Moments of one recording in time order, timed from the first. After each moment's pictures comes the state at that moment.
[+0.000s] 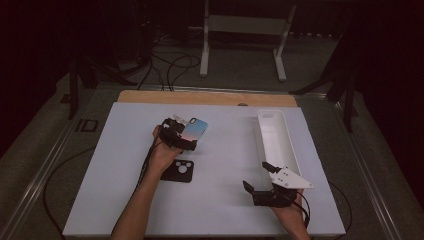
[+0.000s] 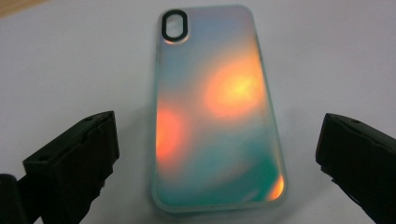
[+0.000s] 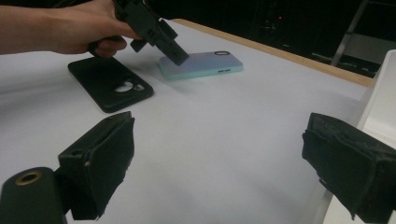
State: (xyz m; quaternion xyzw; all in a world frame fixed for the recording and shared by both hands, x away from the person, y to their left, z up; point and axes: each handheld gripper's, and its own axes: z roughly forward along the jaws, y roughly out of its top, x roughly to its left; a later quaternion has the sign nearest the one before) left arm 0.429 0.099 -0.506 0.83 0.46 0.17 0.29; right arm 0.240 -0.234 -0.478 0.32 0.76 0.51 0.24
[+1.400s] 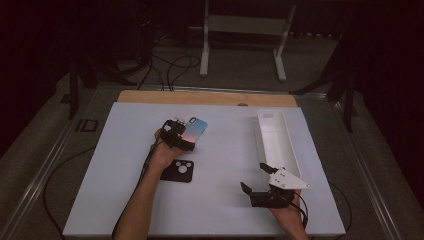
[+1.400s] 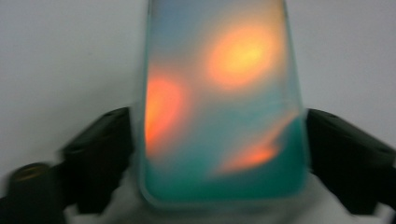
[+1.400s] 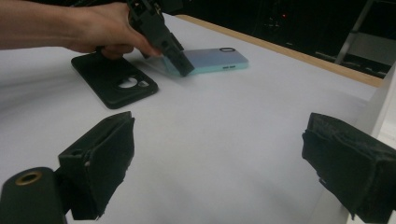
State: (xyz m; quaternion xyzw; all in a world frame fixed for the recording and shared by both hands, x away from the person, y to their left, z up) left arm 0.440 0.101 -0.518 0.84 0.47 0.13 0.25; right arm 0.240 -0.227 -0.479 0.32 0.77 0.51 0.24
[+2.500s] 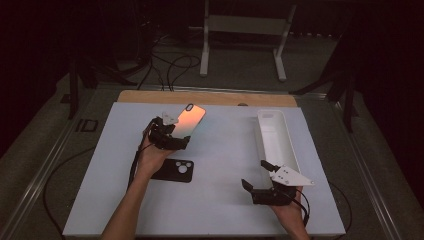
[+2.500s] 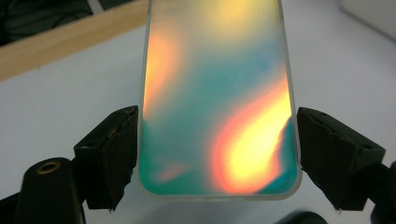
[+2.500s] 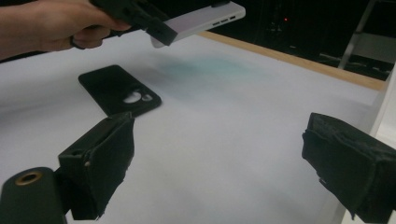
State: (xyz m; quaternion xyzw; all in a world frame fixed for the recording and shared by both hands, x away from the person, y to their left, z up) left arm 0.385 0.126 -0.456 0.80 0.43 0.21 0.37; right arm 0.243 -0.230 -0.468 0.33 0.75 0.53 0.22
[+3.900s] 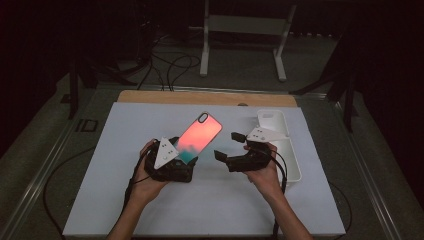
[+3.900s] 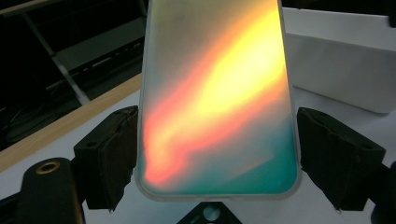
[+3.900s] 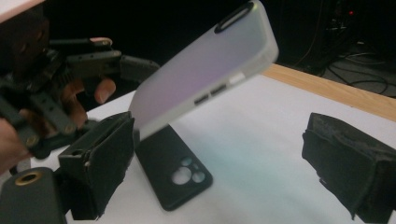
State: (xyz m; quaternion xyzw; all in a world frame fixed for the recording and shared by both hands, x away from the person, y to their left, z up) left arm 0.281 0.112 -0.424 0.79 0.29 0.27 0.47; right arm 0.311 -0.161 -0.404 0.31 0.76 0.57 0.11
